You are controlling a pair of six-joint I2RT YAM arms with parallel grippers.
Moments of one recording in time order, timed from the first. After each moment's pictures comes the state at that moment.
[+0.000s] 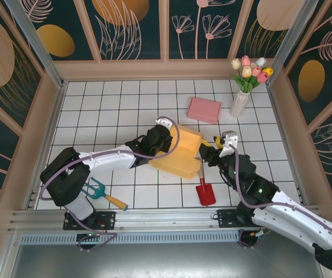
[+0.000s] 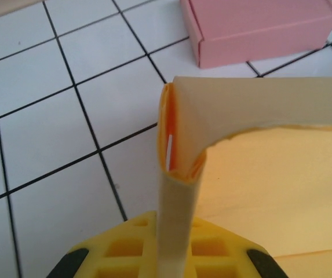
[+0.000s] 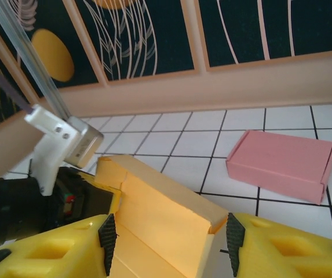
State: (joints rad) left arm -0.88 1.64 1.03 -0.11 -0.38 -0.24; right arm 0.92 0.43 0.43 -0.11 0.45 0.33
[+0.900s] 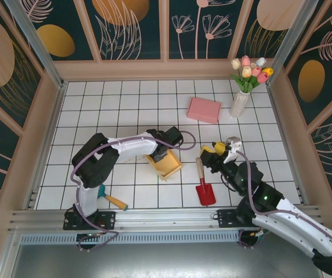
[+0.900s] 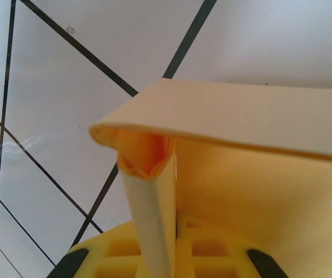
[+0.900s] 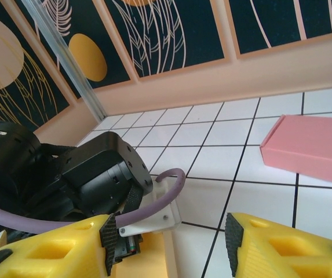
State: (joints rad) left arm -0.88 1.97 1.29 -0.73 -0.48 0.15; right arm 0.92 0.35 0.36 -0.11 0.35 0.41
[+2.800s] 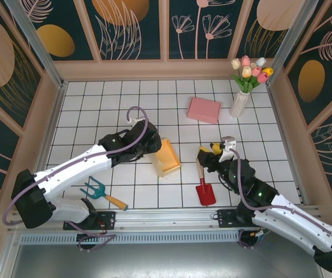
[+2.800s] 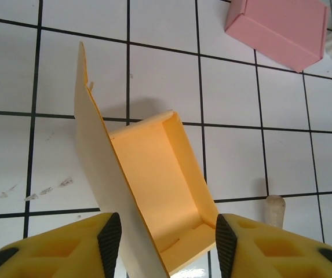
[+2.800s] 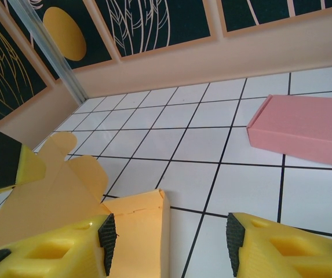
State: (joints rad) left arm -0.89 1.34 1.10 -0.66 -0.25 -0.92; right arm 0.92 0.44 0.36 -0.11 0.37 0.42
